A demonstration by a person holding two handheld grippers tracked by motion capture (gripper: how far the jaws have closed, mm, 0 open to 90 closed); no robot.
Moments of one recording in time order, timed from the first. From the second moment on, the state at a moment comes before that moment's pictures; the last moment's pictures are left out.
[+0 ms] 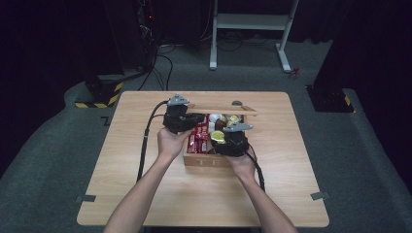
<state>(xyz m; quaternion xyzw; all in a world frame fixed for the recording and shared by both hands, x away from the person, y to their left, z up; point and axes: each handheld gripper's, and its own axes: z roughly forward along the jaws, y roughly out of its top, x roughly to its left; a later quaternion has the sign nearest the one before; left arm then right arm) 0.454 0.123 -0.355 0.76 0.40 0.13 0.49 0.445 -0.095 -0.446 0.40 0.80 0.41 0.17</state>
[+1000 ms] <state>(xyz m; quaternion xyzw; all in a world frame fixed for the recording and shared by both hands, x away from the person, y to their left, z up) 0.453 0.124 -0.358 0.77 0.40 0.14 0.49 0.437 -0.125 -0.432 0.40 0.80 0.41 0.18</state>
